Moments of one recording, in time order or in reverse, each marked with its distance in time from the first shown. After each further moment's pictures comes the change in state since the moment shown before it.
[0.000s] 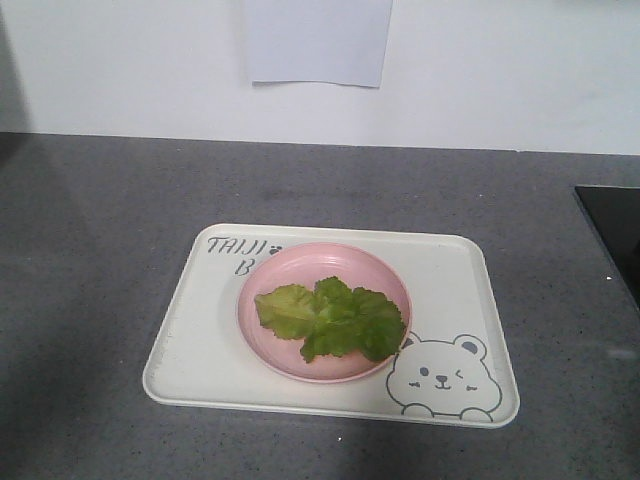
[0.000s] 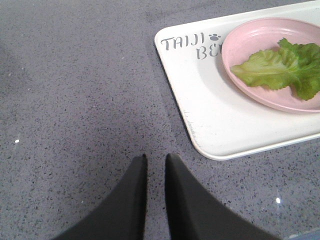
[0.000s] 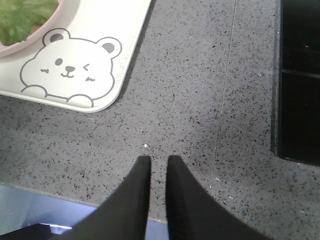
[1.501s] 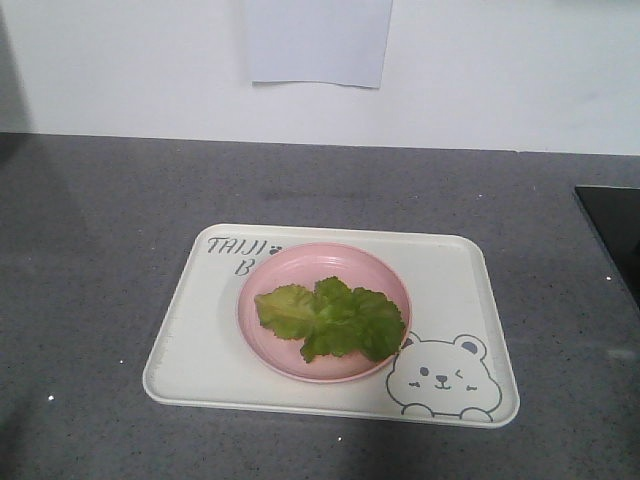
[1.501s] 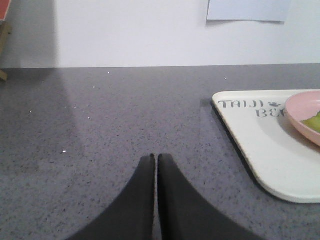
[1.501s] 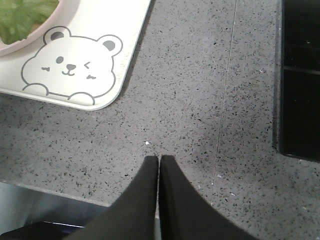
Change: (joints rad) left arm 0.162 -0.567 0.660 0.024 -0.582 -0.073; right arm 0.000 0.000 0.000 0.001 0.008 0.007
